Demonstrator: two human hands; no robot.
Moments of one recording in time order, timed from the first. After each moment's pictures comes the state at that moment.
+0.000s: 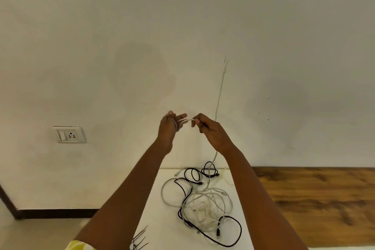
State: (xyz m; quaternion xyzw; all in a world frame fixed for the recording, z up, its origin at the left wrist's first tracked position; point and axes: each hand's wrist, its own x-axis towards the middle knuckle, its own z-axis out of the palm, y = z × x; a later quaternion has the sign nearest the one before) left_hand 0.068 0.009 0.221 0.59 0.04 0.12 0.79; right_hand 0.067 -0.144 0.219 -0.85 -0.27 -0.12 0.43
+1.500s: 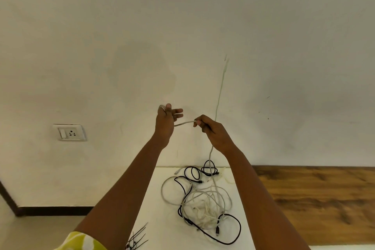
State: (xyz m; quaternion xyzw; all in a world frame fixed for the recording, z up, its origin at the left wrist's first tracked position) left_hand 0.073 0.017 0.226 0.64 0.01 0.18 0.75; right_hand 0.079 -0.151 0.204 -0.85 -0.27 -0.15 0.42
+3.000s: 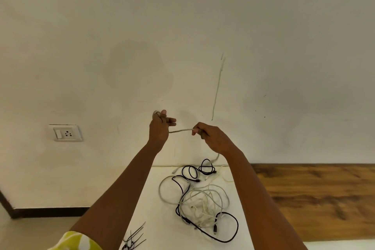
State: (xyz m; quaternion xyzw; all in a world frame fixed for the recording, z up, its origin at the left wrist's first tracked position) left_hand 0.079 0.026 0.202 0.66 0.02 0.19 0.73; right_hand 0.066 -0.158 0.209 -0.93 -0.21 -0.05 0.31
